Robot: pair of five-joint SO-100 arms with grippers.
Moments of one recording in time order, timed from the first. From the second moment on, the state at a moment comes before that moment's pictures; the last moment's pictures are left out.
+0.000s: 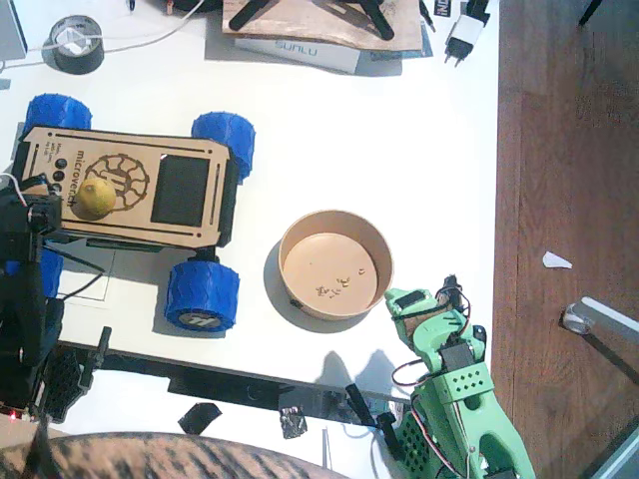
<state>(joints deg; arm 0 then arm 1) -10.7 145.0 124.5 74.4 -30.7 -15.0 185.6 173.6 53.3 -4.0</state>
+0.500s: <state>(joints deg) -10.9 135.9 124.5 75.1 -23.7 -15.0 185.6 173.6 53.3 -4.0</state>
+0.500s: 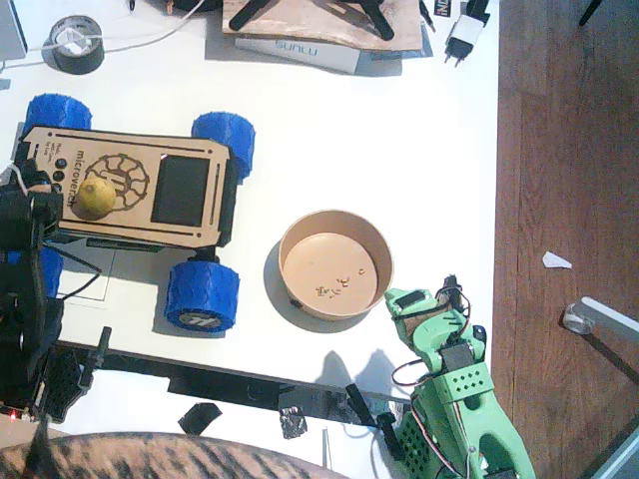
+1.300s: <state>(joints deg) -12.1 116.3 124.3 60.7 -19.6 -15.0 185.6 173.6 53.3 -4.4</state>
